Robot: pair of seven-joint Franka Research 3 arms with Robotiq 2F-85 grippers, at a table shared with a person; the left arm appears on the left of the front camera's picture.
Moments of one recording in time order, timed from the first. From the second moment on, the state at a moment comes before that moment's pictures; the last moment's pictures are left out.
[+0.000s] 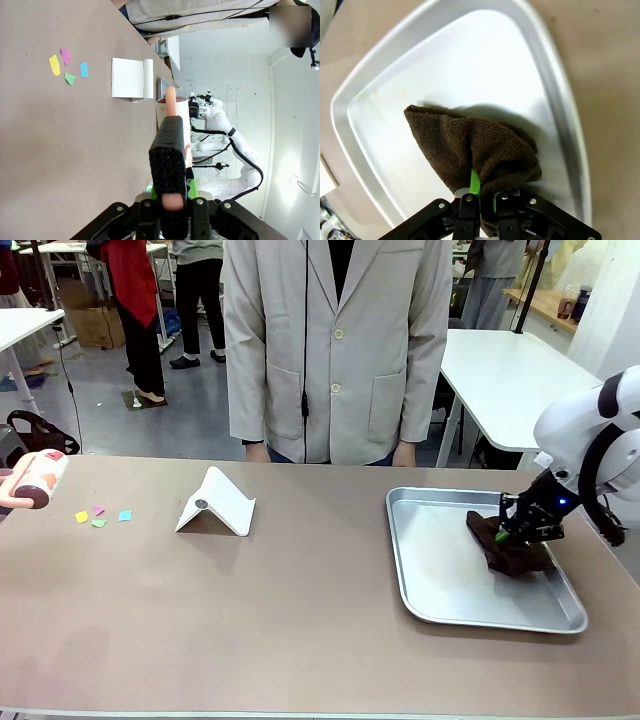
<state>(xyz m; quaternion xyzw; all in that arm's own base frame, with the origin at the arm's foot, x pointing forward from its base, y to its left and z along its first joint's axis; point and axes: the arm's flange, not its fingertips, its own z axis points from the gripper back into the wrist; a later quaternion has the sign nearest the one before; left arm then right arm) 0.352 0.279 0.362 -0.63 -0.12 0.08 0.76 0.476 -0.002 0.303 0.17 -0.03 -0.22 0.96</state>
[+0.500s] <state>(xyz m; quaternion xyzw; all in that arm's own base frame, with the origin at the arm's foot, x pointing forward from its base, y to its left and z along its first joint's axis) 0.352 0.279 0.362 -0.63 -0.12 0.08 0.76 0.470 0.066 0.303 0.17 -0.01 -0.14 0.97</state>
